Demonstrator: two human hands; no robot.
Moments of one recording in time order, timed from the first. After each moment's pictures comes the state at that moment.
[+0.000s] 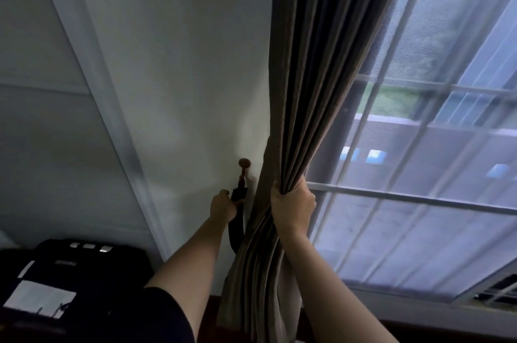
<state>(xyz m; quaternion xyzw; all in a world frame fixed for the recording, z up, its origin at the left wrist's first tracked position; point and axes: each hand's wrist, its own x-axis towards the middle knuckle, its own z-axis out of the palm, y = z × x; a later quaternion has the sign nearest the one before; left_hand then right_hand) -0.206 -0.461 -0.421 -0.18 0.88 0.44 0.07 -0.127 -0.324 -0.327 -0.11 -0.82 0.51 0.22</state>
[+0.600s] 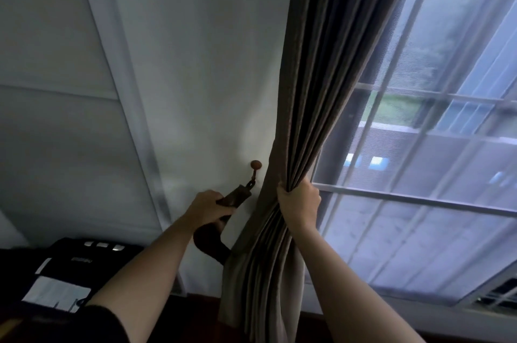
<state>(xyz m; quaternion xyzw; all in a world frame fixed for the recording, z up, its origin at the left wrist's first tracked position) -0.153 -0.531 -0.370 -0.03 0.94 0.34 0.07 -0.116 -0.335 -0.311 -0.09 -0.88 0.43 0.18</state>
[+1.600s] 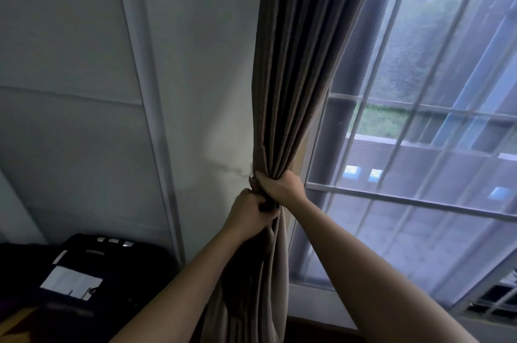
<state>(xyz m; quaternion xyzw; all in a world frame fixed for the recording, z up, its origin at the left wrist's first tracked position) -0.037 -0.439 -0.298 0.05 0.91 0.40 -0.07 -0.082 -0.340 -0.266 -0.02 -0.90 0.44 0.00</state>
